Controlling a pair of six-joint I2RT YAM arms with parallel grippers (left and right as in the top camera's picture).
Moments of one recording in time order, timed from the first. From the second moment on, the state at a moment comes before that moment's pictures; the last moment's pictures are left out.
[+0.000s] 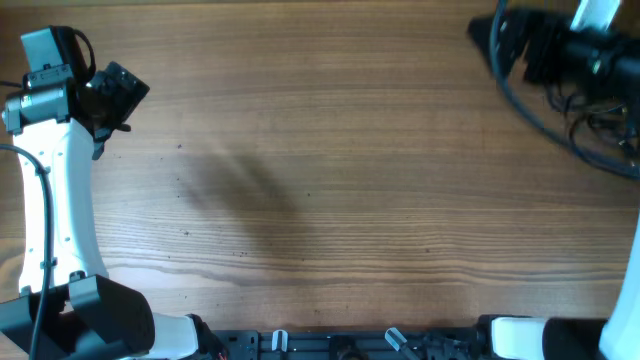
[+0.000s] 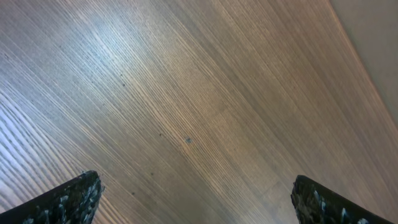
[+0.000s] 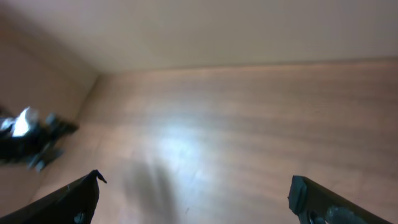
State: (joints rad) left arm 0.28 1.61 1.53 -0.98 -0.04 -0.65; right arm -0.02 1.51 2.14 -1.30 -0.53 0.14
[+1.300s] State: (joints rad) left arm 0.28 1.61 1.53 -0.98 -0.04 -0.65; right arm 0.01 0.11 0.07 0.31 -0.34 -0.16
